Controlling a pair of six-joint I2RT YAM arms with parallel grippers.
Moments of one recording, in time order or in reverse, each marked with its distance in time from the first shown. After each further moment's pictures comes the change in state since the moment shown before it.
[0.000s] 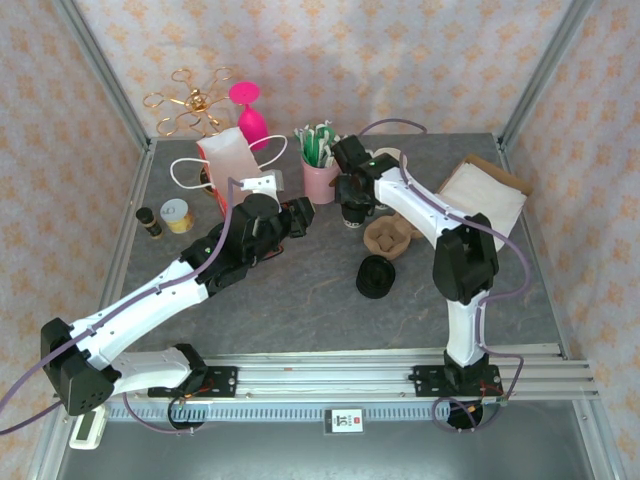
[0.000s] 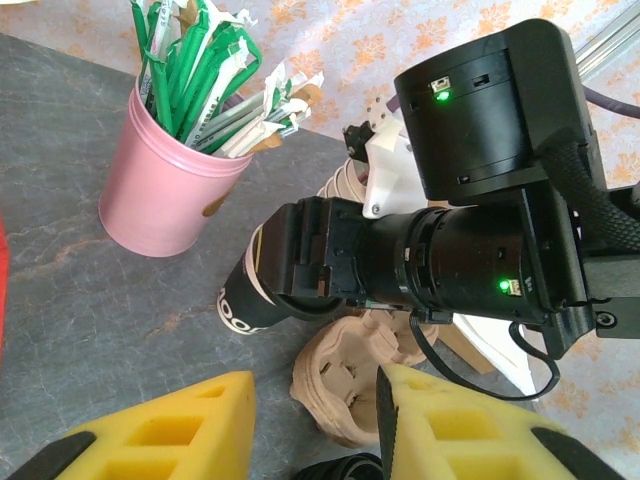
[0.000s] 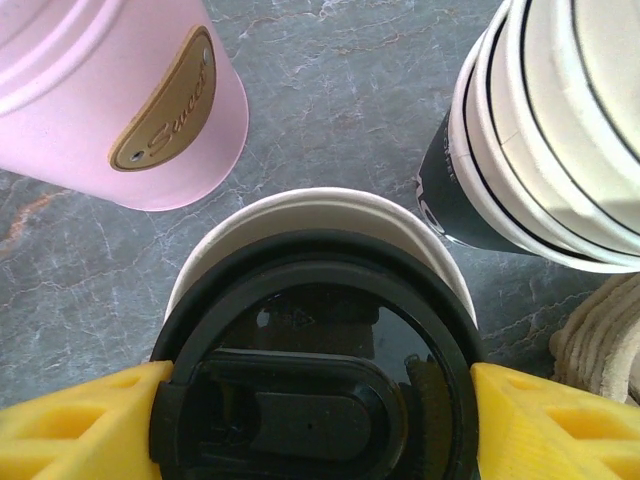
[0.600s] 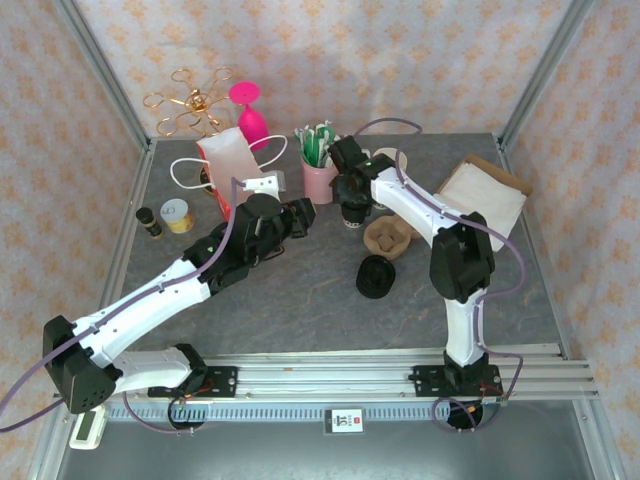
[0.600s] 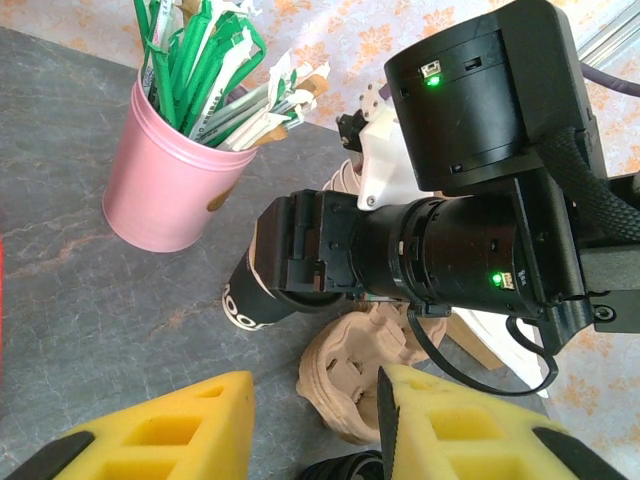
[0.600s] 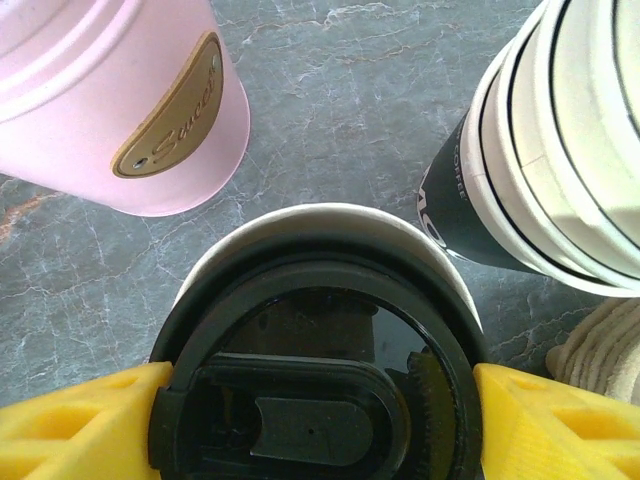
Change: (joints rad) left arm 0.000 0.013 0.000 -0.002 0.000 0.004; right arm 0.009 0.028 0.021 0.005 0.023 -0.027
